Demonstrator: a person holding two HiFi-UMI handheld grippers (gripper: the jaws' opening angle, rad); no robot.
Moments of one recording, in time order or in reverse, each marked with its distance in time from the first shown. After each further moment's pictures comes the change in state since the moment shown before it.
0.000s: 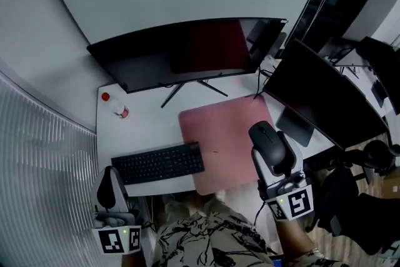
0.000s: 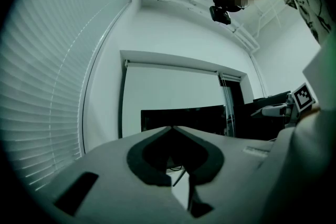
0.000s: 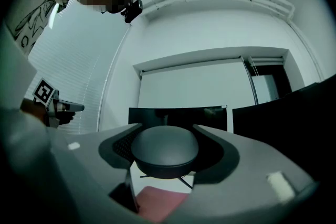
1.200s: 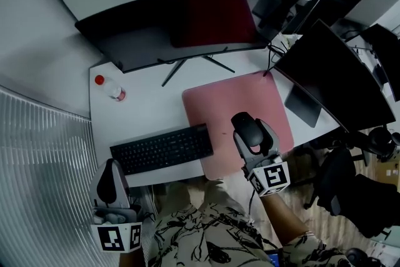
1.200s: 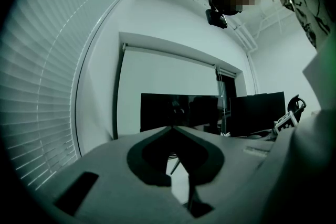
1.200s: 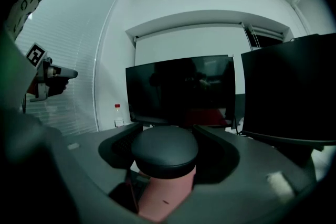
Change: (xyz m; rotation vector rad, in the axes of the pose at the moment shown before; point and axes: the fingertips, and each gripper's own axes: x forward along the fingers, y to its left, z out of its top) left arm 0.022 0.037 -0.048 -0.047 0.108 -0.098; right arm 0.048 0.030 -0.167 0.020 0.308 -0.064
